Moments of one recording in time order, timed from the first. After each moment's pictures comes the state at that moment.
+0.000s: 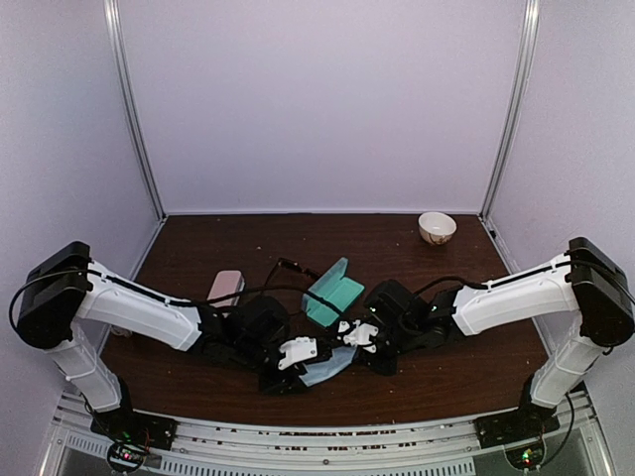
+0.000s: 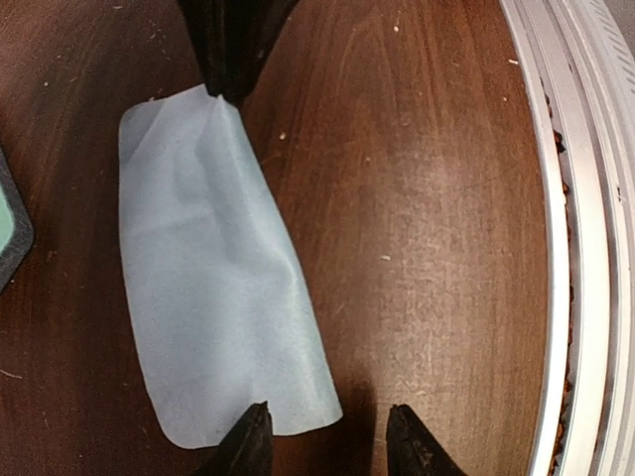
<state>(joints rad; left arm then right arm) -1.10 1.65 0.78 -0.08 0.27 0.28 1.01 1.63 0.85 -0.21 -0.12 -0.33</state>
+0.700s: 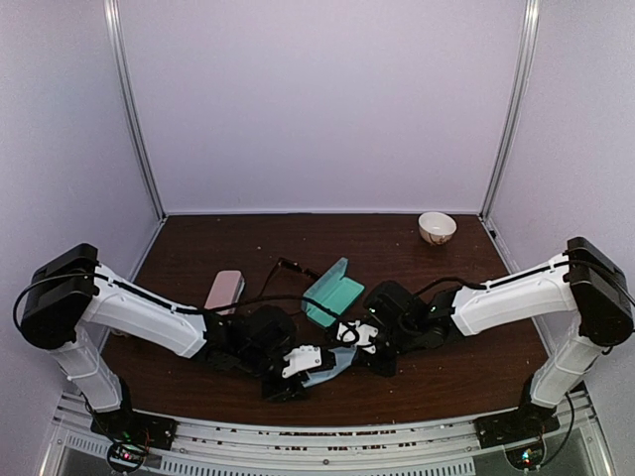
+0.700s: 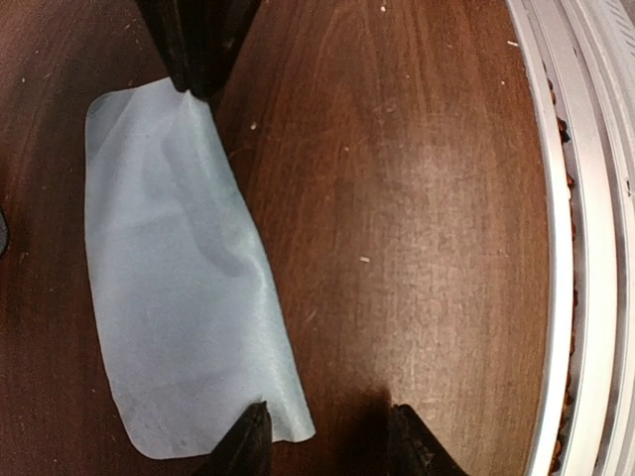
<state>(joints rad) -1.15 1.68 0.78 -0.06 0.22 0.25 1.01 1.63 0.85 -0.21 -0.14 -0.31</state>
